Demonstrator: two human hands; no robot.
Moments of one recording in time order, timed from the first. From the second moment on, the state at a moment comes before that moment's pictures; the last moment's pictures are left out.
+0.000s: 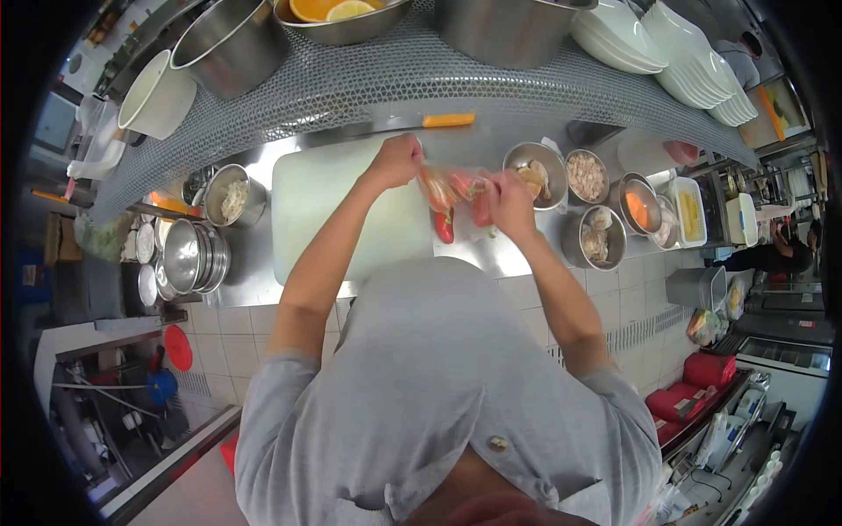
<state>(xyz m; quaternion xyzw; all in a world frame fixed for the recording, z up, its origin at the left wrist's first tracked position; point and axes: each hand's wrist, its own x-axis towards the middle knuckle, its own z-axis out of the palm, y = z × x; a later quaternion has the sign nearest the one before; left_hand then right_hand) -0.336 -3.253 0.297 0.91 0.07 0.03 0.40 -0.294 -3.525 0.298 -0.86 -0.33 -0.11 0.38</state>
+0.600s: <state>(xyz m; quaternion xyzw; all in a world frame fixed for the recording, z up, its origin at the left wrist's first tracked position) -0.329 -3.276 0.347 0.76 0.09 0.05 0.64 -0.271 -3.501 0.348 -0.83 -0.34 -0.14 0.42</state>
